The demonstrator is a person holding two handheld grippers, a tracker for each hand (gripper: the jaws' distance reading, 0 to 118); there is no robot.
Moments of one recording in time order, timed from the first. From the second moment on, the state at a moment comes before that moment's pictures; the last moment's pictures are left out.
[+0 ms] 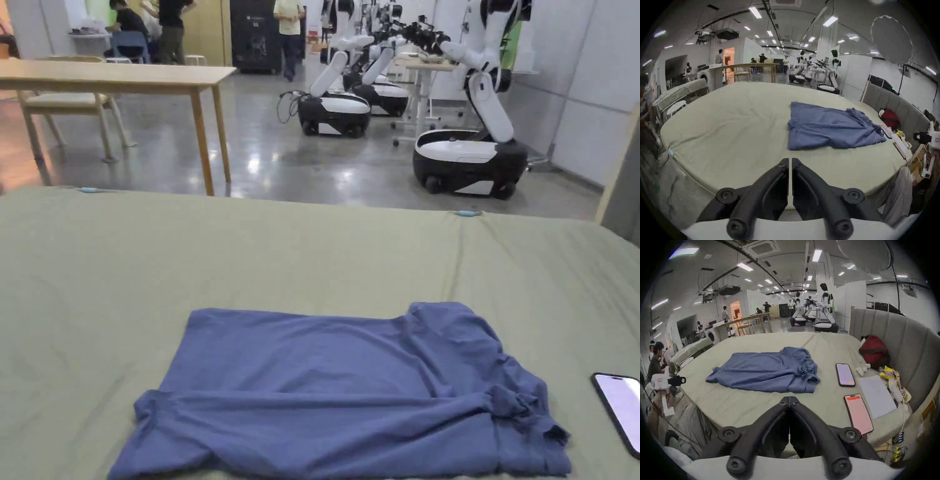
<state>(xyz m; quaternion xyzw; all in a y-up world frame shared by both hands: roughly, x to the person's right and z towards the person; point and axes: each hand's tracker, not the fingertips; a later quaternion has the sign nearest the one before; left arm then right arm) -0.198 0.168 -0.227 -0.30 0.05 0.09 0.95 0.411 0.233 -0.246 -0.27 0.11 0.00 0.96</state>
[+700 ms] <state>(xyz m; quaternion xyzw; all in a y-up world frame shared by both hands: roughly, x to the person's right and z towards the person) -0.164 0.097 -0.399 -0.43 0.02 -0.01 0.90 0.392 0.240 -0.259 -0.28 0.12 0.03 0.95</state>
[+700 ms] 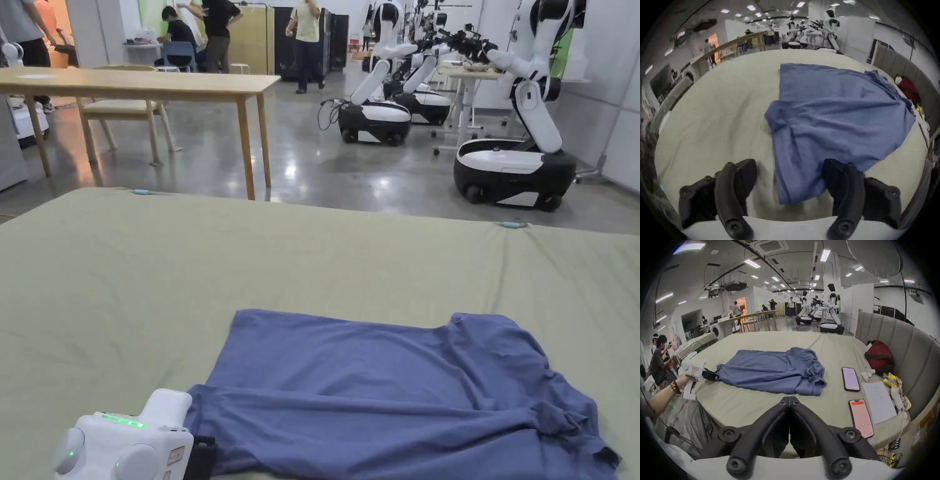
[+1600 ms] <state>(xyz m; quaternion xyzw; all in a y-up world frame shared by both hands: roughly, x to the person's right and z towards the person) -0.144 0.120 -0.392 -0.41 -0.01 -0.05 0.91 0.410 0.110 -0.486 -0.45 0.06 0.02 0.89</state>
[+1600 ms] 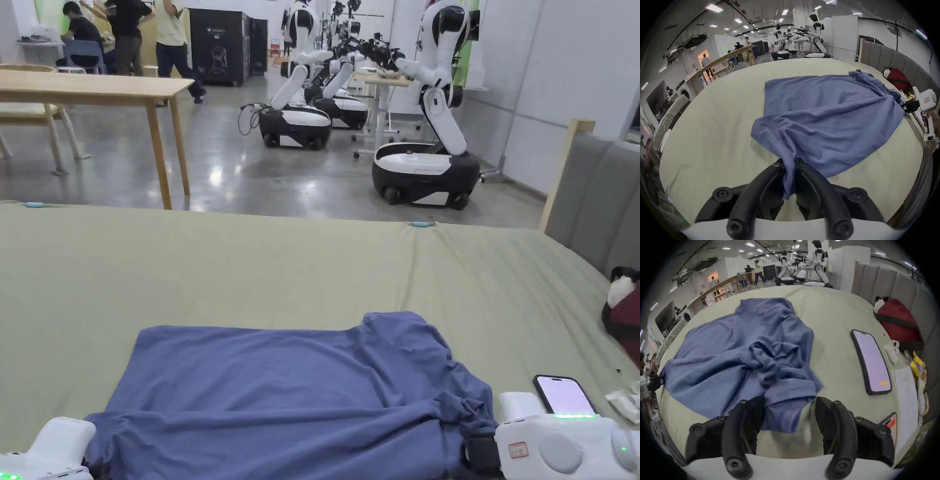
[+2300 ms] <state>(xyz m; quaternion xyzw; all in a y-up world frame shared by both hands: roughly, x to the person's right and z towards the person) -0.184 0.176 -0.321 -0.35 -0.05 0.03 0.94 0.429 0.180 -0.393 -0.42 0.10 0.04 0.90</state>
